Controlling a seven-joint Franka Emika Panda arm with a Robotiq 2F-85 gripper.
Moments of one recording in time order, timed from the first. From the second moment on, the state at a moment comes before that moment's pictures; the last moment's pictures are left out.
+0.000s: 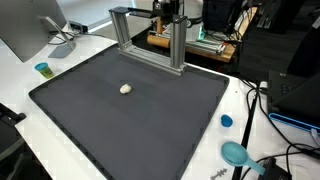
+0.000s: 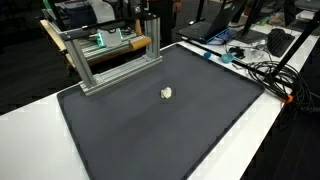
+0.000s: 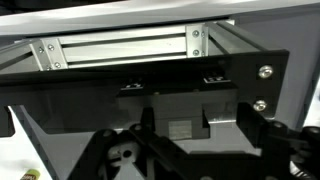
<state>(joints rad) -0.02 -0.75 0.08 -2.74 0.00 2.14 0.16</state>
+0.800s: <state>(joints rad) -0.03 -0.75 0.08 -2.74 -0.02 2.14 0.10</state>
